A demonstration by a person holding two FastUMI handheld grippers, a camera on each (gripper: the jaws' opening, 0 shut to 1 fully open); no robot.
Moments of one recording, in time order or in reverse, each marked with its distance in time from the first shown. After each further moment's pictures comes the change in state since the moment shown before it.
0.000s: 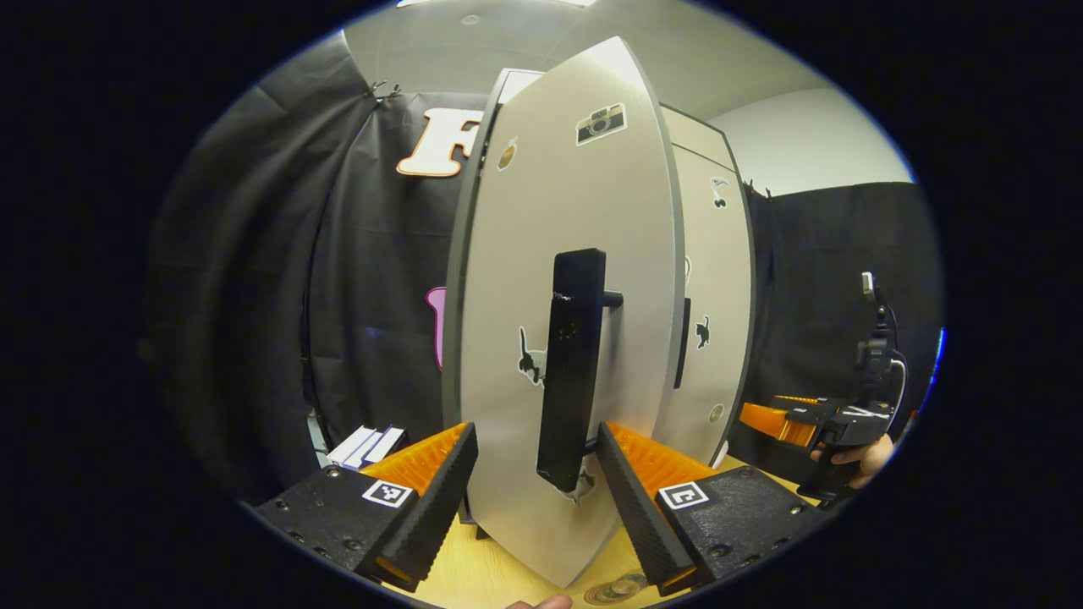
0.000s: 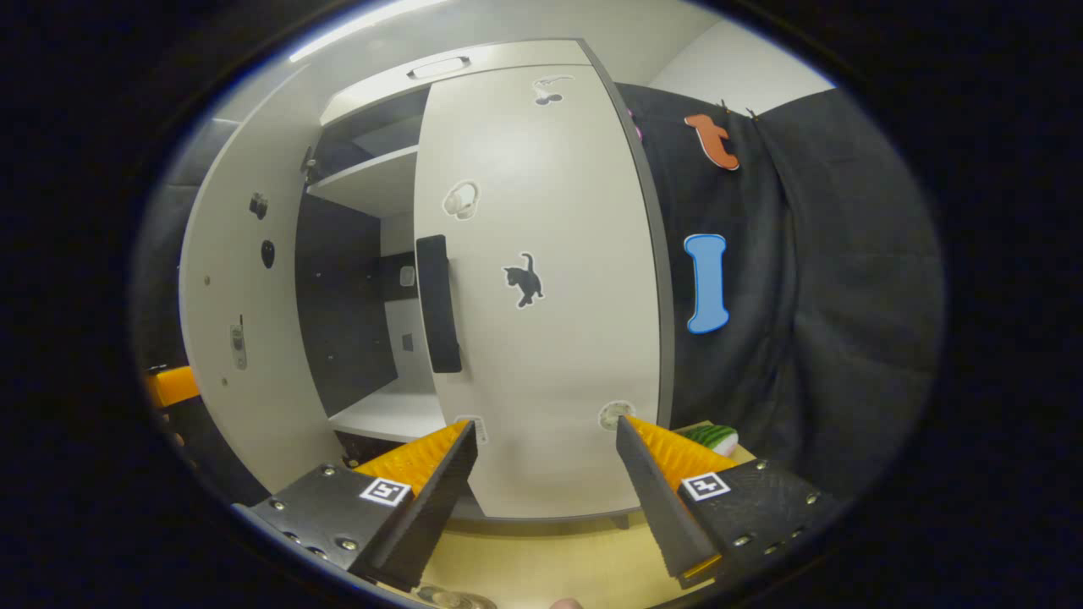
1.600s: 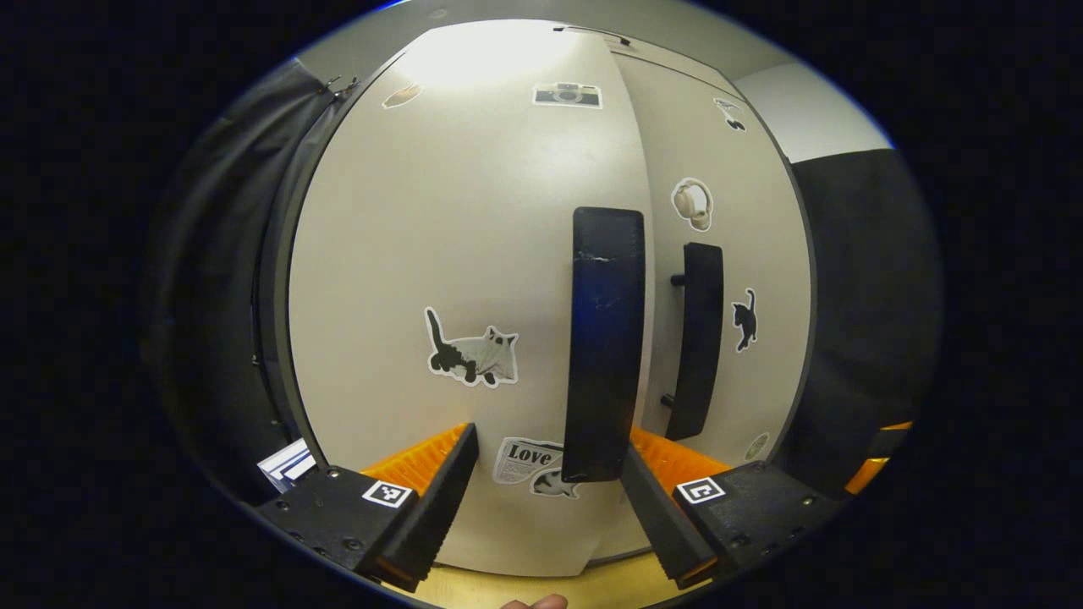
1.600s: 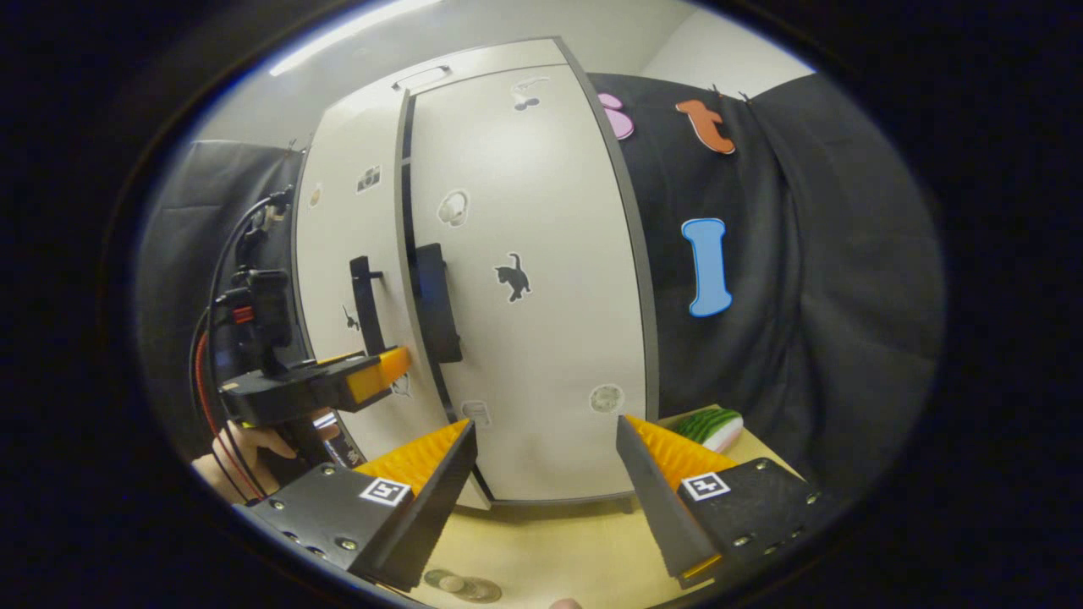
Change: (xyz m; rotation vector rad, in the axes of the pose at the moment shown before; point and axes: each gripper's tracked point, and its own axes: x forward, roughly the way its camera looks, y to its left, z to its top) left arm 0.141 -0.073 -0.028 0.060 0.036 0.087; right arm -0.033 -0.017 0.000 0.062 0.056 0.067
